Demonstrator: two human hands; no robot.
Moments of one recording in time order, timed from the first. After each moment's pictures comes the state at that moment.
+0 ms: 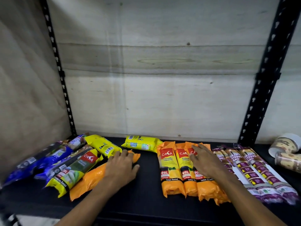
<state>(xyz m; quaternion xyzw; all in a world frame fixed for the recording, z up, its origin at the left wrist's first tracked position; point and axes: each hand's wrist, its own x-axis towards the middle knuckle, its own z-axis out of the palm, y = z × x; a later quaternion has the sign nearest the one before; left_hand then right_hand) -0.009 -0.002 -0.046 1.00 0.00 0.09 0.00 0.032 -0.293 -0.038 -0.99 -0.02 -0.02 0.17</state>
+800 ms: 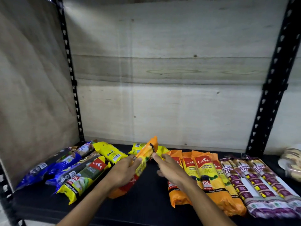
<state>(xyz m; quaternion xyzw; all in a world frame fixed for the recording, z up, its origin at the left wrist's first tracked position) -0.019 0.022 -0.015 0.93 0.00 0.02 0.37 0.015 -0.163 -0.025 -0.85 -0.05 0.11 0.51</state>
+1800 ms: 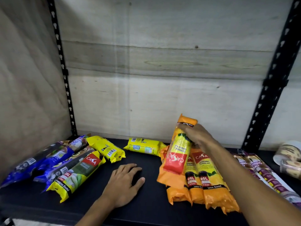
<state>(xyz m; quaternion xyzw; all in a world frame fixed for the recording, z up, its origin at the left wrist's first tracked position) -0.011 0.023 -0.097 0.98 -0.09 0.07 0.17 0.068 -0.233 0.051 -0.82 0.08 -0.02 0.56</state>
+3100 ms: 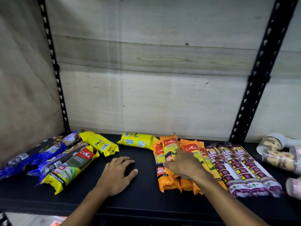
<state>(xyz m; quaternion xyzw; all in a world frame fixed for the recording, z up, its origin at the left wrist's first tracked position) -0.009 0.024 -0.100 0.97 -0.08 0.10 0.19 -0.021 -0.217 -0.001 -0.97 0.07 0.07 0.22</state>
